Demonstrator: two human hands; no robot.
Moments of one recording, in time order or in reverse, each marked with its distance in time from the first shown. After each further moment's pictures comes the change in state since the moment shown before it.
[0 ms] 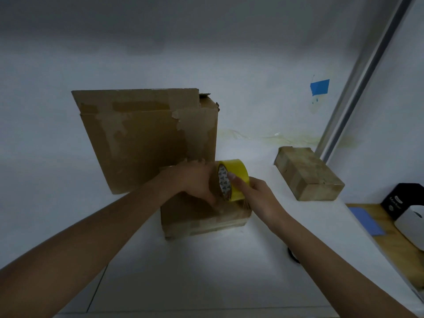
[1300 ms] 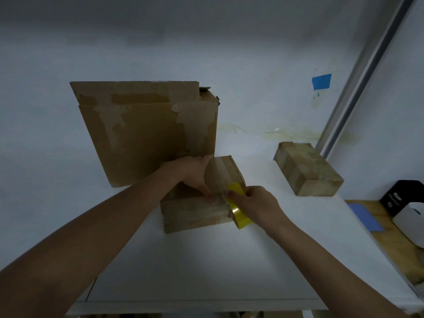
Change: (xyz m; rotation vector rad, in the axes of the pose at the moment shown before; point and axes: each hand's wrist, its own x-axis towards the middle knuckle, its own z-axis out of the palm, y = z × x) left_hand 0.031 -0.017 0.021 -0.088 -0.096 -0.044; right_hand -0.019 0.008 0.004 -0.264 -0.011 0.170
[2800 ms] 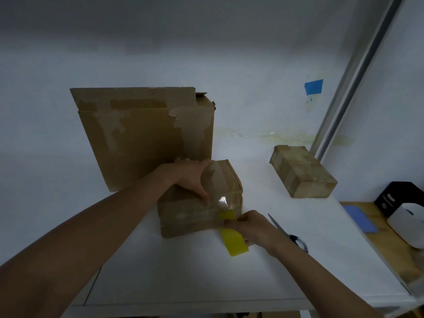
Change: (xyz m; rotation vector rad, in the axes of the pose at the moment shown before) left_hand -0.002 -0.003 -0.003 0.050 0.013 0.021; right_hand -0.005 0.035 0.014 0.042 -0.222 0.125
